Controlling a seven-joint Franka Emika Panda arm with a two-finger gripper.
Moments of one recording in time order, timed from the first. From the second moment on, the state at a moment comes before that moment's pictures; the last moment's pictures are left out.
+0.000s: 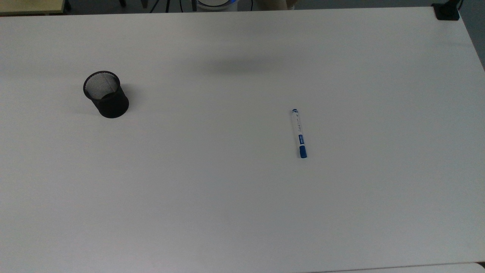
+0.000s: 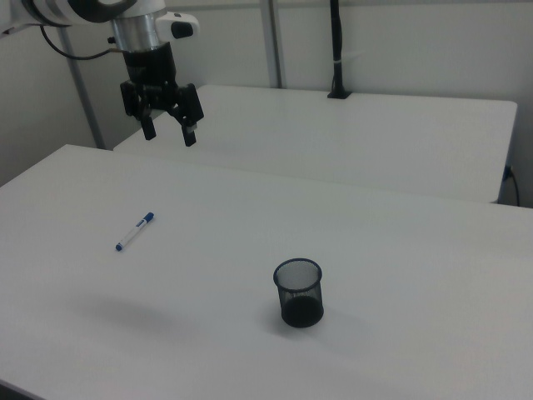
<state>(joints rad) 0.00 0.07 -0.03 -1.43 -0.04 1.48 -0.02</state>
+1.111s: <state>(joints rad) 0.27 0.33 -0.01 -1.47 -0.01 1.82 0.23</state>
